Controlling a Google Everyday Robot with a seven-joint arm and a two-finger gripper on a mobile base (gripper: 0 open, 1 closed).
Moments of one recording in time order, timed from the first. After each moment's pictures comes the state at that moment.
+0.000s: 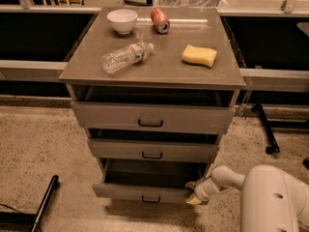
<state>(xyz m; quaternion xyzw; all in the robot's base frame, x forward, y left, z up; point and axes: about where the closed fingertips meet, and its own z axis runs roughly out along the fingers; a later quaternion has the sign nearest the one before) 0.529 -0.182 0.170 -0.66 0.70 0.18 0.21</state>
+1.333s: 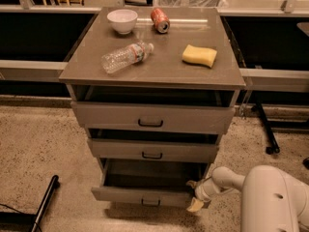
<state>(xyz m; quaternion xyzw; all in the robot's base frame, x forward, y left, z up) 0.531 -0.182 0.171 -0.66 0.70 0.18 0.21</state>
